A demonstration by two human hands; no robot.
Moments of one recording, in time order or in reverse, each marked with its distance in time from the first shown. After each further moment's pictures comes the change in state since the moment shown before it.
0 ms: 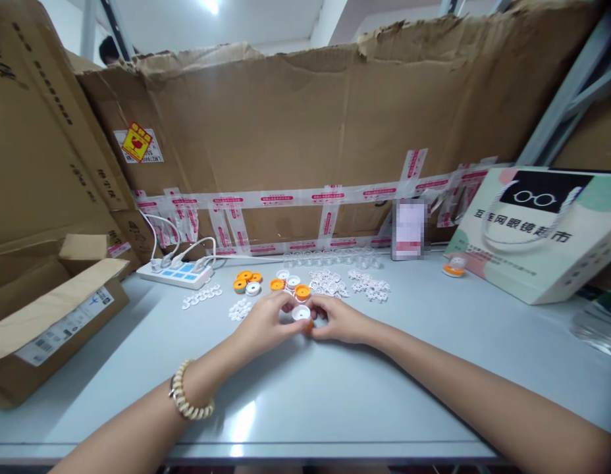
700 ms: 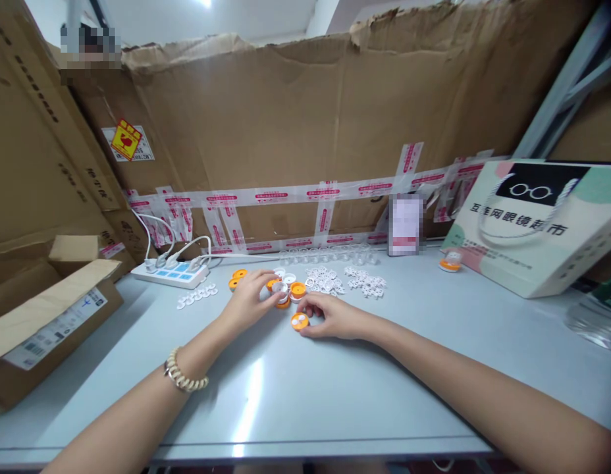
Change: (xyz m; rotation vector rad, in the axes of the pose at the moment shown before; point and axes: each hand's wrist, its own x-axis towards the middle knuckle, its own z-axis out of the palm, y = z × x) left_hand 0.018 -0.038 -0.008 0.163 0.188 0.086; right_hand -0.001 0.002 -0.009 -0.007 -0.083 0.016
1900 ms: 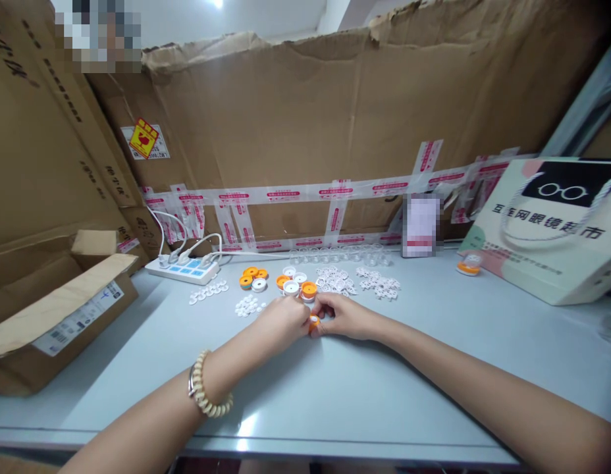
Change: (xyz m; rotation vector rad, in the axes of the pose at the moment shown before) left_hand -0.004 0.044 0.014 0.163 -0.433 0.007; right_hand 0.006 0.001 0.005 0.099 -0.014 0.085
